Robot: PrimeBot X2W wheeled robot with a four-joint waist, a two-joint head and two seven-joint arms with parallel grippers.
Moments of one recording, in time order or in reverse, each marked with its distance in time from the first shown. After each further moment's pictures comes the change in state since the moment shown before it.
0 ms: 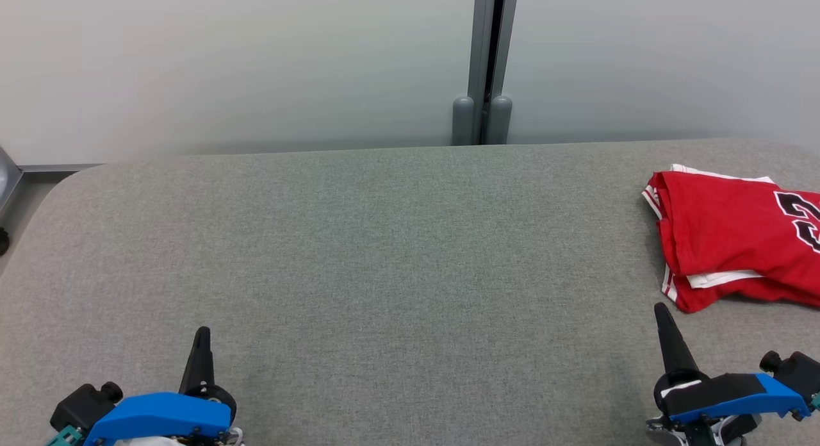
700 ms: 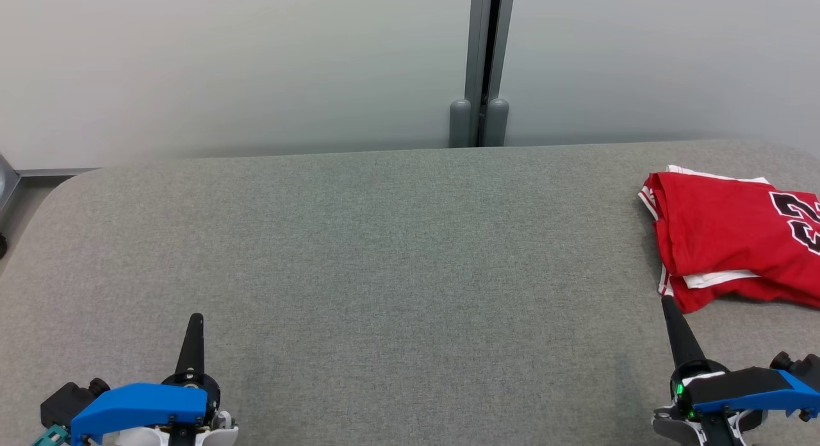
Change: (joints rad) left arm -0.025 -0.021 0.062 -0.009 -0.177 -0.035 0.060; right arm -0.008 0.000 -0.024 -0.022 0.217 0.000 0.055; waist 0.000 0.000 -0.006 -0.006
